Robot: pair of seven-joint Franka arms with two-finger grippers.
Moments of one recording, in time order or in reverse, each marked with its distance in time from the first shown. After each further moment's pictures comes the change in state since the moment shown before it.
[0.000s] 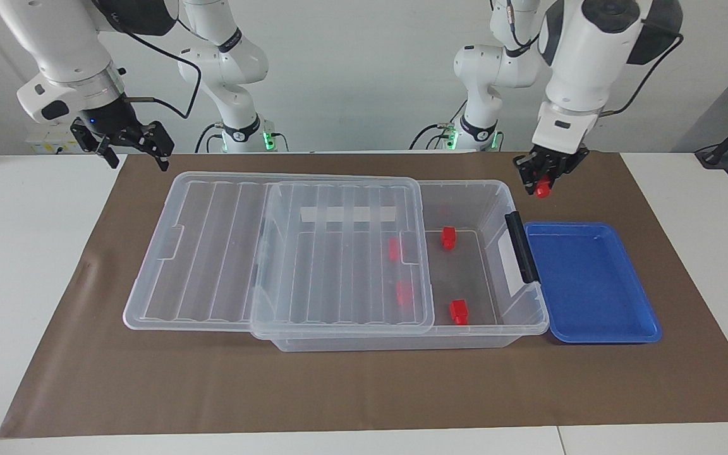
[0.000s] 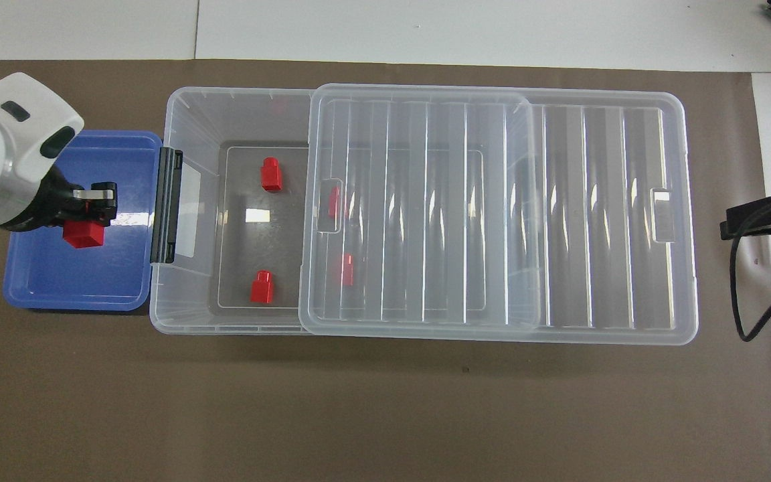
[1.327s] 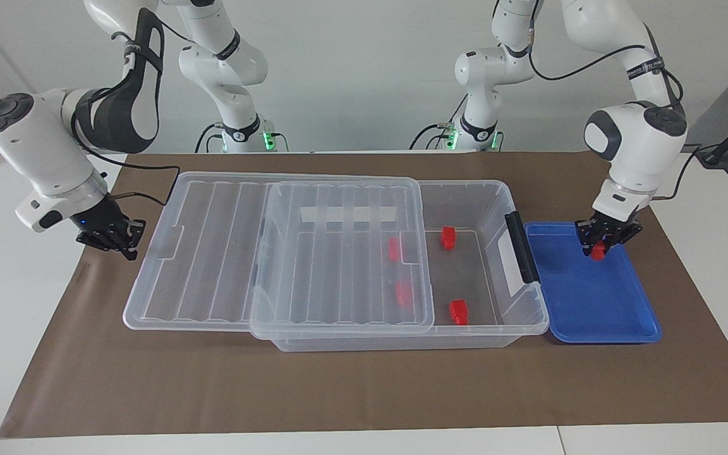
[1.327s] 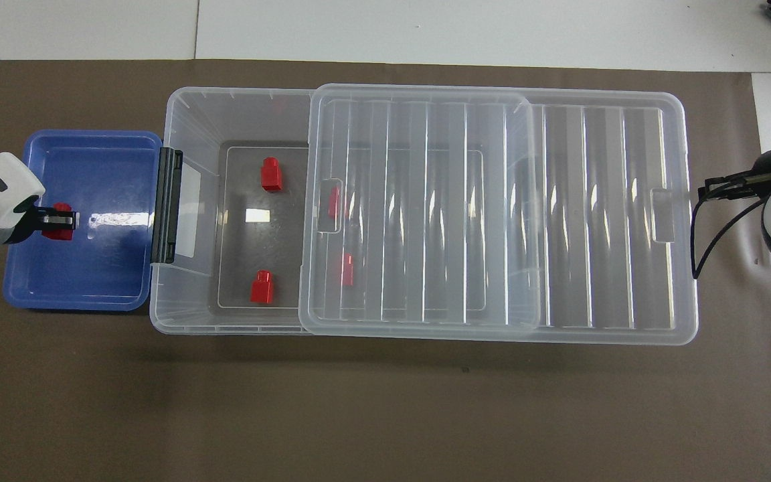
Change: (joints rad) left arm 0.300 0.103 0.010 -0.509 -0.060 0.816 0.419; right arm -0.129 0.213 0.000 -0.172 0.150 0.469 -0.326
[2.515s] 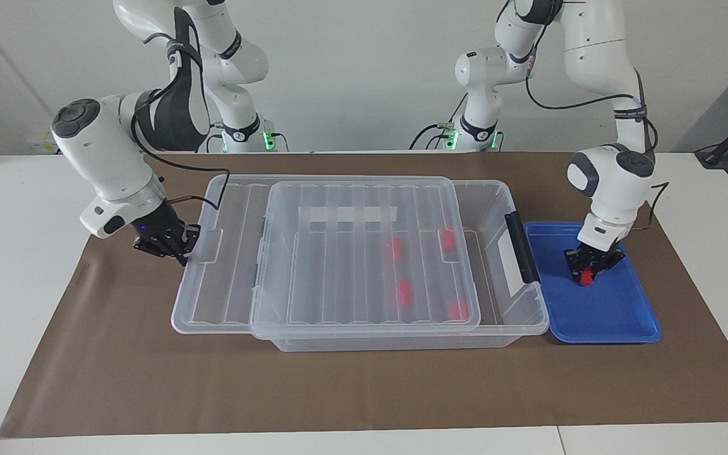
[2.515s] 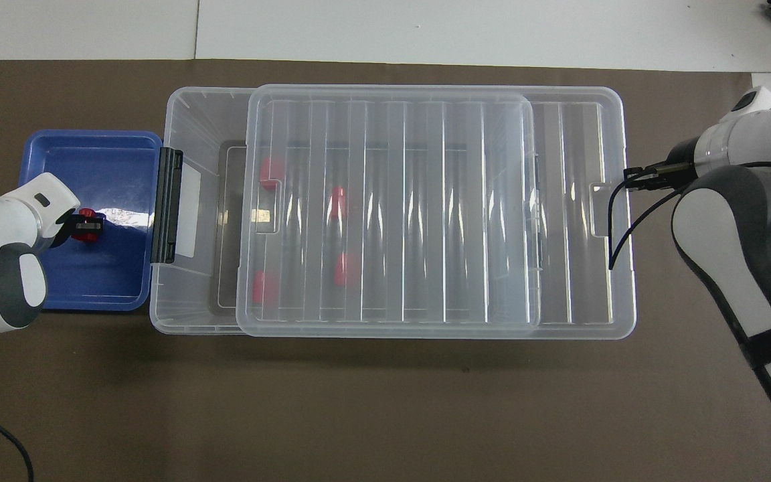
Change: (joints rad) left arm 0.025 0.171 0.000 -0.038 -0.002 0.258 0.000; right arm 0.171 0.004 0.008 -0.005 0.041 0.041 0.165
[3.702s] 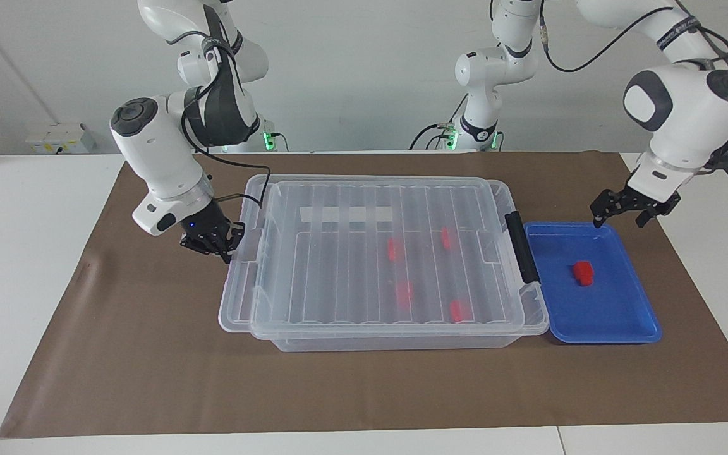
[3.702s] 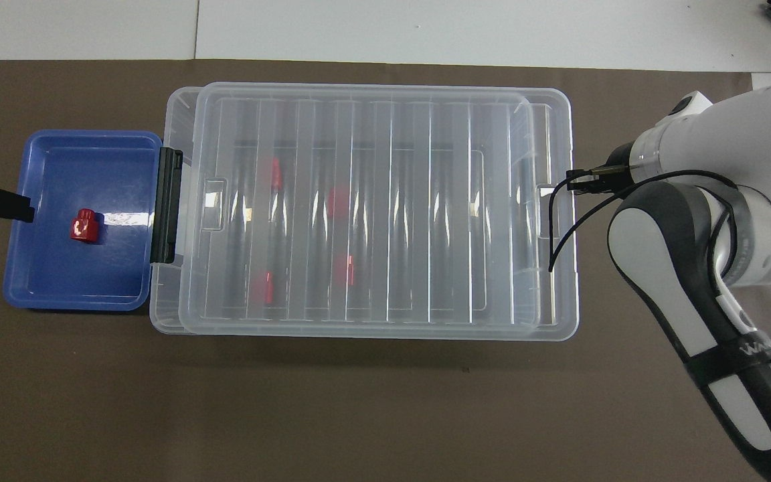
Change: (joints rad) left arm 0.001 -0.218 -0.034 0.445 0.000 -0.903 0.001; right arm 0.110 0.001 0.001 -0.007 0.027 0.020 0.129
